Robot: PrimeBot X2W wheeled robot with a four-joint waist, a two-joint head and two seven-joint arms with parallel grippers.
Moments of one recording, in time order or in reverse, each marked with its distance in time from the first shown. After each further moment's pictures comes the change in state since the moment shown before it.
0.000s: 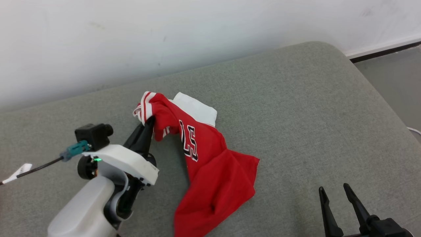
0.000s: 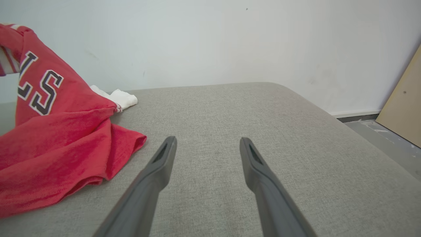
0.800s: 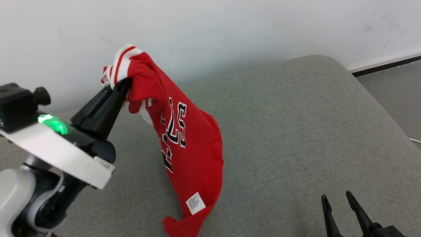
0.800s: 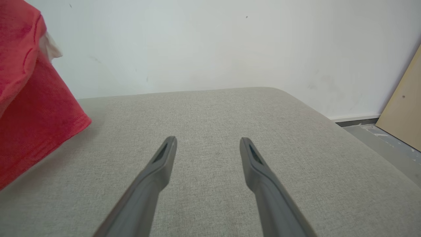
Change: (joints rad) left arm 0.035 0.382 0.154 -0.737 -0.077 0.088 0.238; right arm 0.034 -0.007 -0.005 -0.001 -0.007 0.000 0.000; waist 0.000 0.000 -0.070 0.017
